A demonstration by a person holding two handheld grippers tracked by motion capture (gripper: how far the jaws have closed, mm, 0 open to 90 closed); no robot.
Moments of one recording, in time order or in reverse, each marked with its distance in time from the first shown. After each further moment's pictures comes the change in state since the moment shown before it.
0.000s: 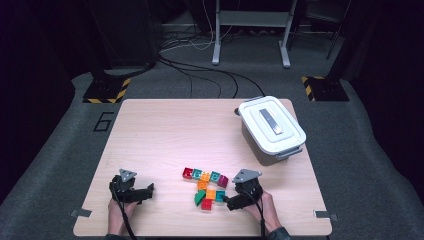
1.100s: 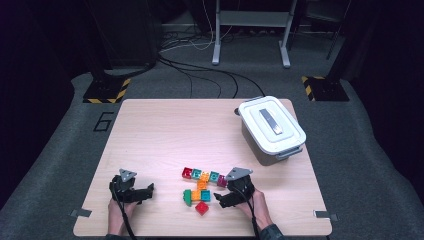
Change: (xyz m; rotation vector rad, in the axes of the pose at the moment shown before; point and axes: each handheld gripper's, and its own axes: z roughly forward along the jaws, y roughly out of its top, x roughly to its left) left arm 0.000 0.000 0.000 -0.001 0.000 -0.001; right arm 0.009 0.010 0.021 0.009 0.013 0.011
